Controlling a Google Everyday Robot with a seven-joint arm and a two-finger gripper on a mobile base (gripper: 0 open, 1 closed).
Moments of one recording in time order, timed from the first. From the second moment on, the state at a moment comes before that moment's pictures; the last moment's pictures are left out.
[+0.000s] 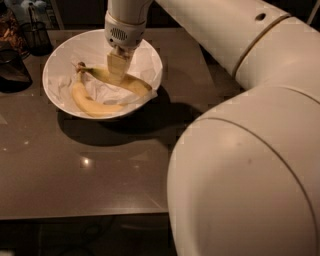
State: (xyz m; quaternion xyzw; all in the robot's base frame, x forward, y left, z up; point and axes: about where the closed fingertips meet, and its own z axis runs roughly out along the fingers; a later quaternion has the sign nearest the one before) arm 0.633 0.096 0.921 -0.61 0.78 0.07 0.12
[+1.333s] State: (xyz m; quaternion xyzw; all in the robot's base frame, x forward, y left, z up) arm 0.567 0.108 0.963 -0.63 0.76 0.03 0.13
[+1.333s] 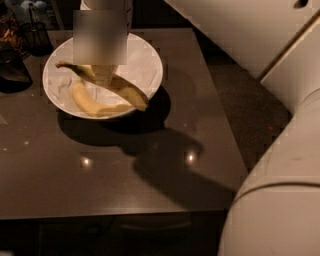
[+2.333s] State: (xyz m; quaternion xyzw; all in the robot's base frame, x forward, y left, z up) arm 0.525 0.097 0.977 -0.61 0.78 0.04 0.11
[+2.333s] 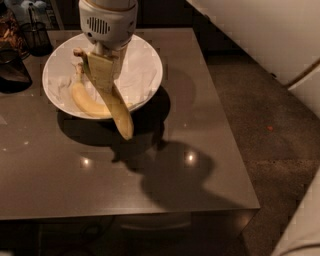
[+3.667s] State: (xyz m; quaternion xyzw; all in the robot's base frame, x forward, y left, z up) arm 0.488 0.067 0.988 -0.57 0.81 0.08 0.13
